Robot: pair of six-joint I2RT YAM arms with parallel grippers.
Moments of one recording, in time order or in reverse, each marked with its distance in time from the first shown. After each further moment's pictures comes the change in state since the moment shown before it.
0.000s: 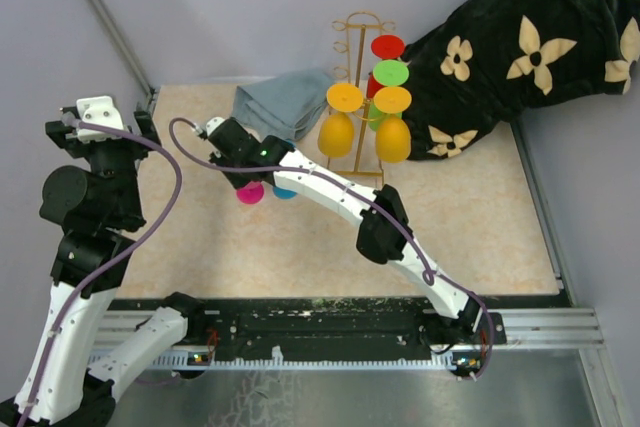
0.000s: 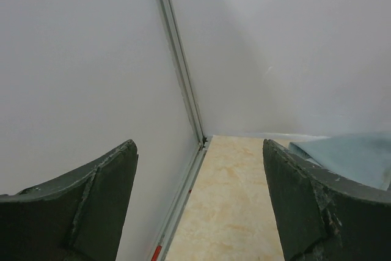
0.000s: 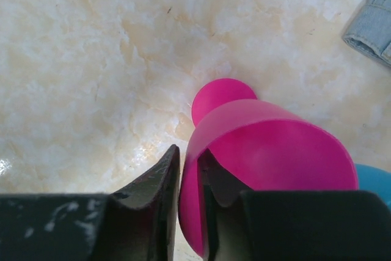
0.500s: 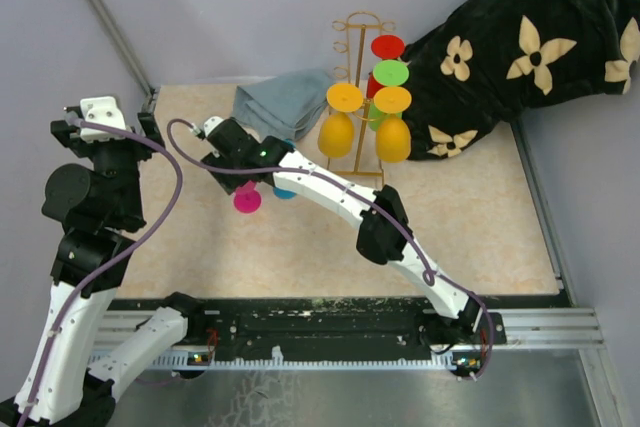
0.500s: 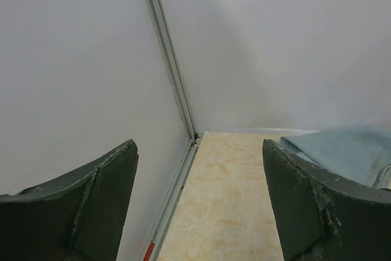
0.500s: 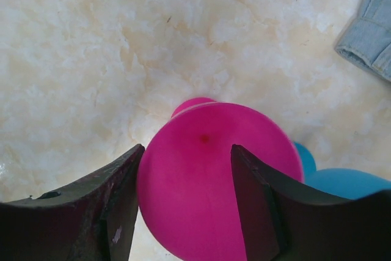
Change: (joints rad) left arm 0.000 0.001 0.002 -0.034 0.031 -0.035; right arm 0.003 -0.001 0.000 0.013 0.009 -0.025
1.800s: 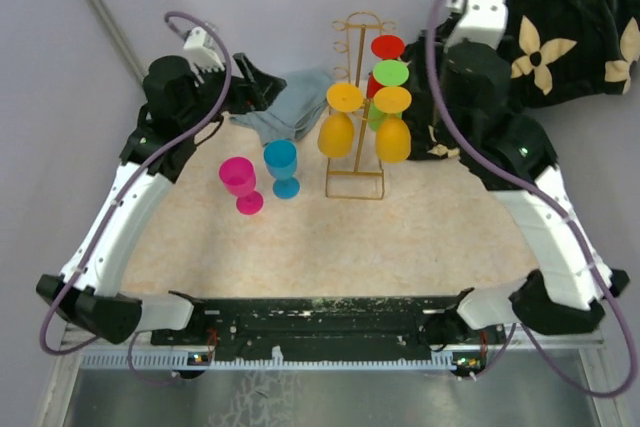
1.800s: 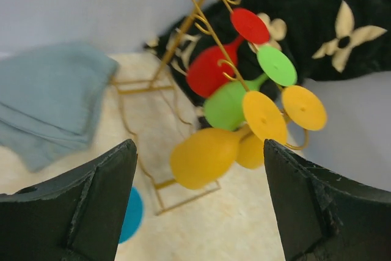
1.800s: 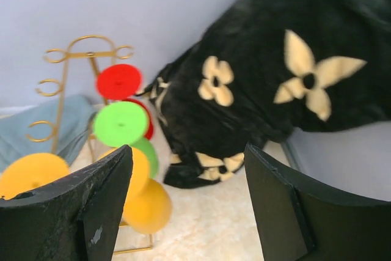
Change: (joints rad) left arm 0.006 0.526 0.292 -0.105 0.748 -0.734; right arm -0.311 -1.038 -0.460 0.050 0.779 -0.095
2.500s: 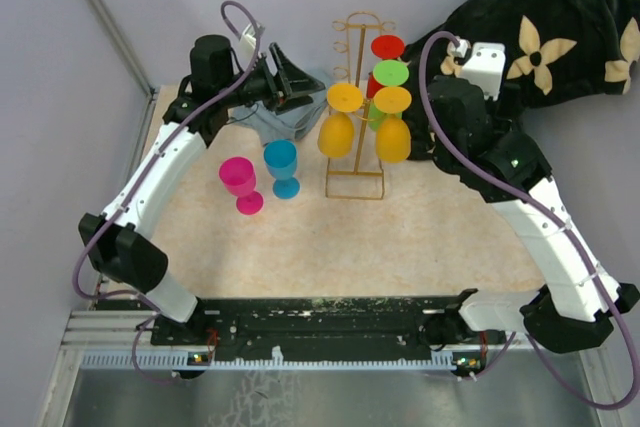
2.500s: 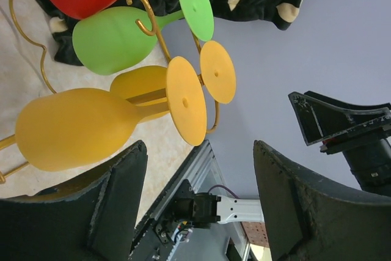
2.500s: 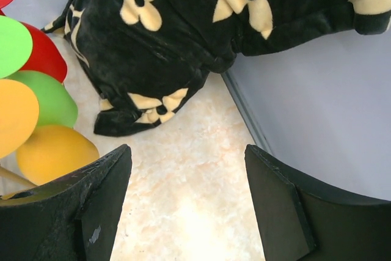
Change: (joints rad) left arm 0.000 0.349 0.164 0.035 0.528 -0.500; right arm -0.056 -0.177 -0.286 -0.278 0.167 0.236
